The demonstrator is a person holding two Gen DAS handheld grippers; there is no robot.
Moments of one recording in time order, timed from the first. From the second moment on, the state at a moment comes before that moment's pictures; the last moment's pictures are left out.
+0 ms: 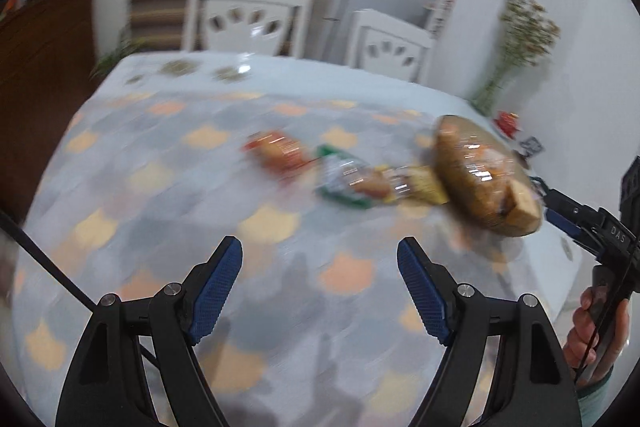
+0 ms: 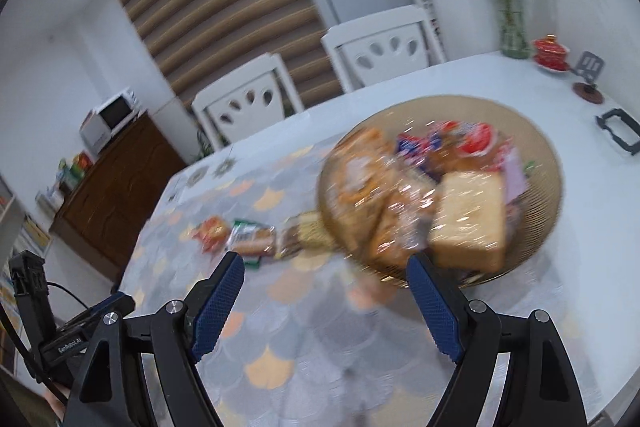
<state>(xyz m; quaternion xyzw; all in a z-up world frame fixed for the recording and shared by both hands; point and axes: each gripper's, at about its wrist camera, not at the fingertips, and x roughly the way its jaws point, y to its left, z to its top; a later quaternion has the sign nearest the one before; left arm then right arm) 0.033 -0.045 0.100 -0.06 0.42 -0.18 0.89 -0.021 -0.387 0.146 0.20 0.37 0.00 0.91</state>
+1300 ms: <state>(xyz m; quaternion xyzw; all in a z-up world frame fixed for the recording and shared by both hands) 0.140 -0.076 0.072 0.03 0.42 -0.25 0.87 0.108 -0.262 0.088 0.00 0.49 0.15 0.86</state>
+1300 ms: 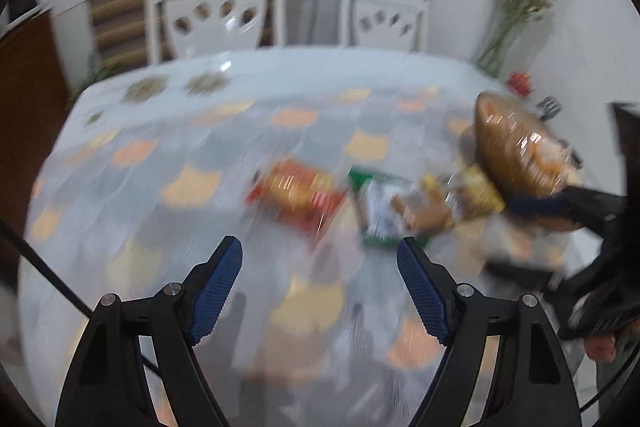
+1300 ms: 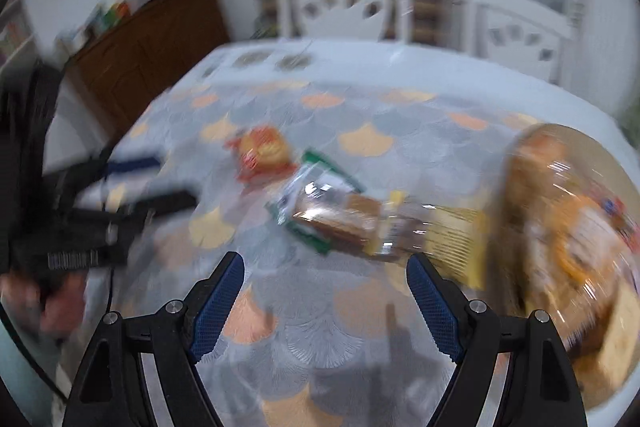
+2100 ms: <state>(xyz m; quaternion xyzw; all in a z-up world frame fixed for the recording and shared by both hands) 0.227 -0.105 0.017 0.05 0.47 -0.26 0.84 0.185 -0.240 0.038 -0.07 0.54 0.22 0.81</state>
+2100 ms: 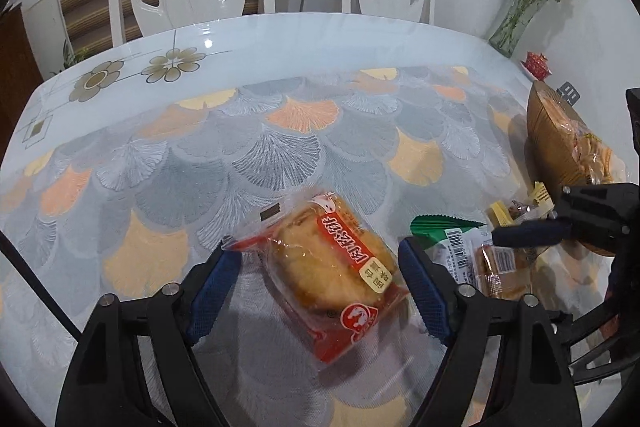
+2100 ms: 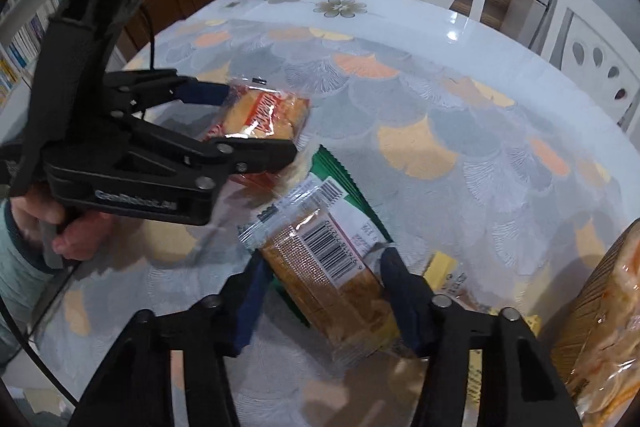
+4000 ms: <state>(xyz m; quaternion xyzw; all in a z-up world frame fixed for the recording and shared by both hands) 0.078 -0.293 0.159 0.09 0.37 -0.46 0.80 -0.031 -0.474 0.172 0.17 0.40 -0.05 0.90</state>
